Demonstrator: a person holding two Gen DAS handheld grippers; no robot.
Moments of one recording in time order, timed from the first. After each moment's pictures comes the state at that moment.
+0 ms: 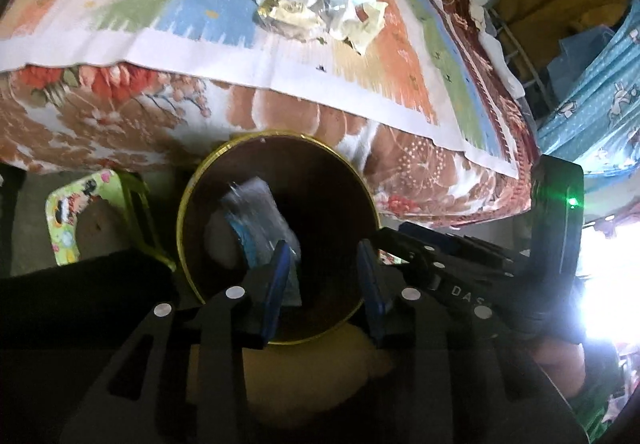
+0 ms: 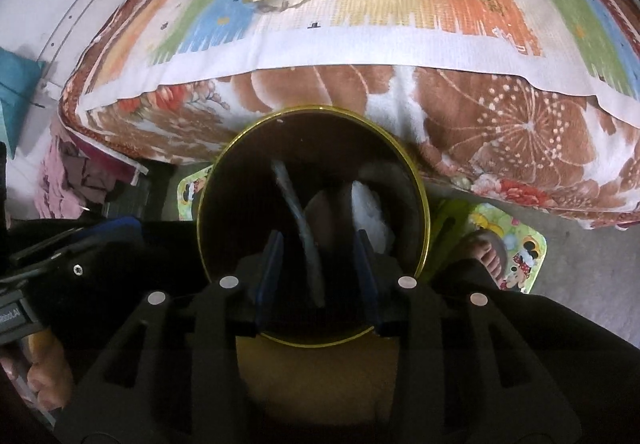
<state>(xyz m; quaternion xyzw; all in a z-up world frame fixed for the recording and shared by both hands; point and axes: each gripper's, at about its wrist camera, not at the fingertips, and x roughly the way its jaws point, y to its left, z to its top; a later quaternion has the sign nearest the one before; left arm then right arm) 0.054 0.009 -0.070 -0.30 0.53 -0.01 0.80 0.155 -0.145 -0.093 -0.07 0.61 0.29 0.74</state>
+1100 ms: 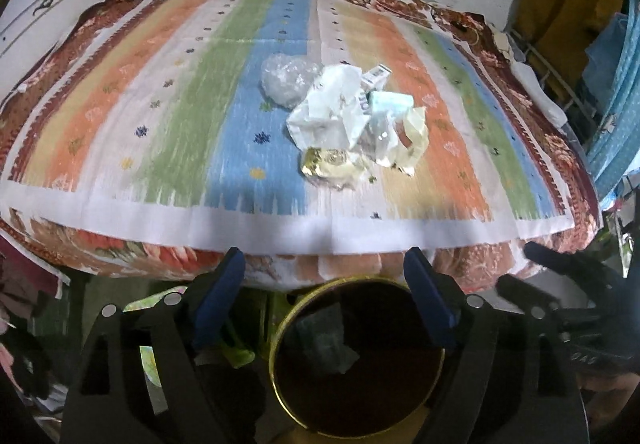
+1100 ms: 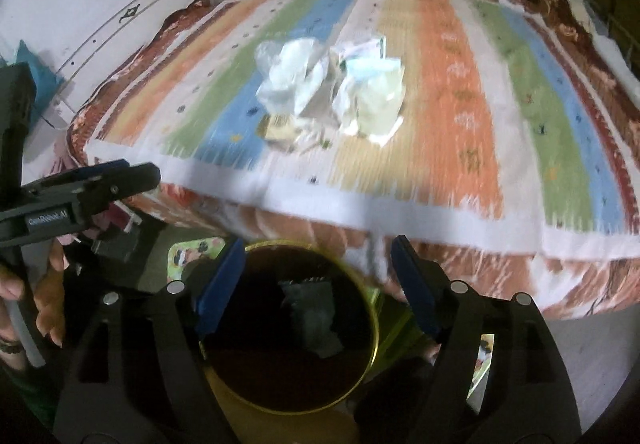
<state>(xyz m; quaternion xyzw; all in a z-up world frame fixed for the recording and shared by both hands) 0.142 0.068 -0.009 -0.17 0.47 0.08 0.86 0.217 -0.126 0.001 -0.10 0.48 0.31 0.81</state>
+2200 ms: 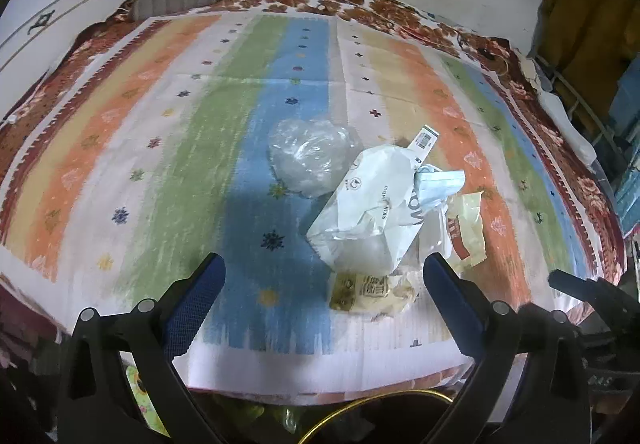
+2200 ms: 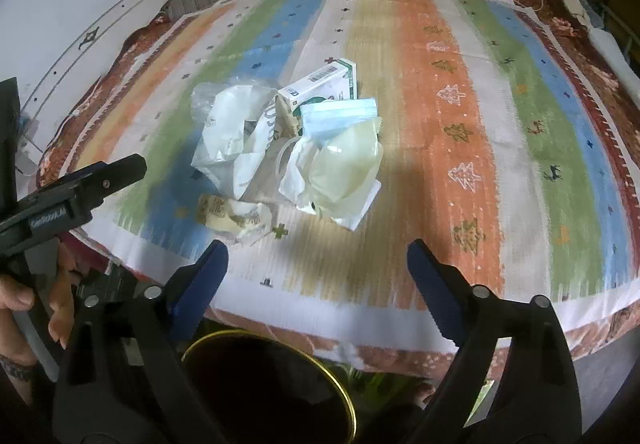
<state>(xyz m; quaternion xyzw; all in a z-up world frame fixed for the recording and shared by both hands) 0.255 0.118 -0.031 -0.17 0.44 0.11 0.87 0.333 -0.080 -0.027 -0.08 0.50 0.27 0.82</state>
